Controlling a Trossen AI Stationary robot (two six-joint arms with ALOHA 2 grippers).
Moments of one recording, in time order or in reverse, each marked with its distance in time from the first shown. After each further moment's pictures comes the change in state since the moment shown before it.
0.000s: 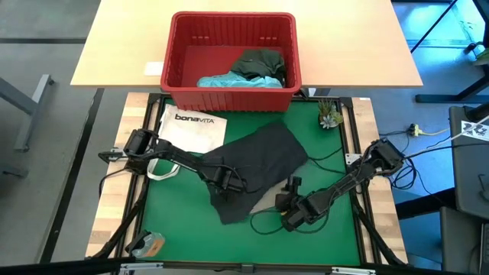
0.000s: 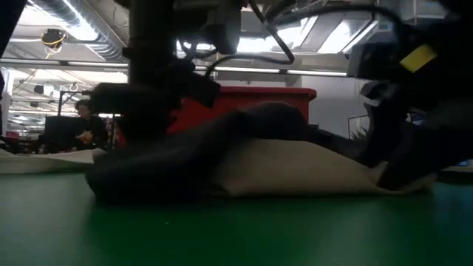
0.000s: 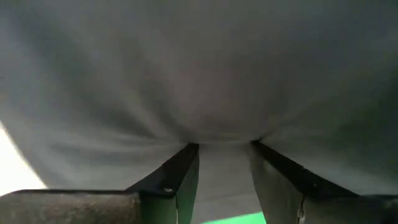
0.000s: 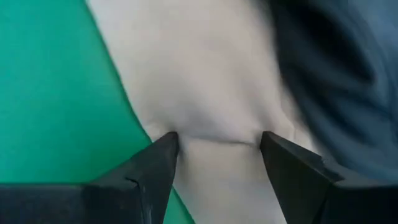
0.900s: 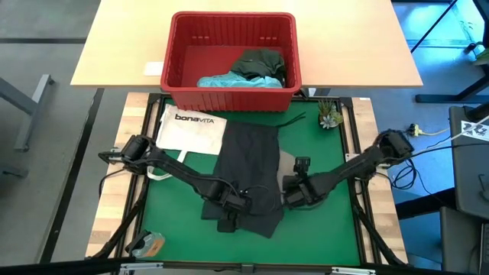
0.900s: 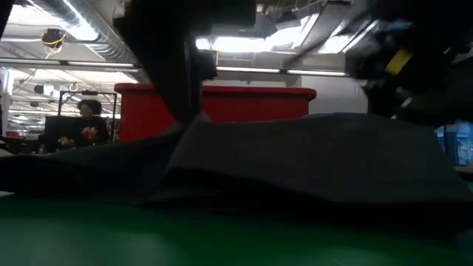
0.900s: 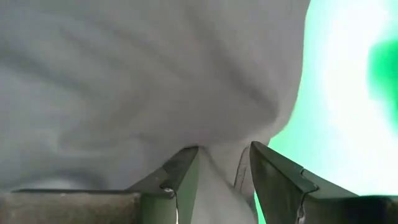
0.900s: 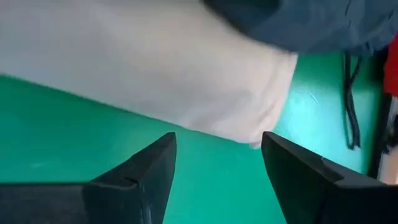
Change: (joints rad) left arm -0.138 0.001 0.190 0.174 0.178 0.028; right arm -0.110 -0.177 -0.005 -0.332 0.001 -0.161
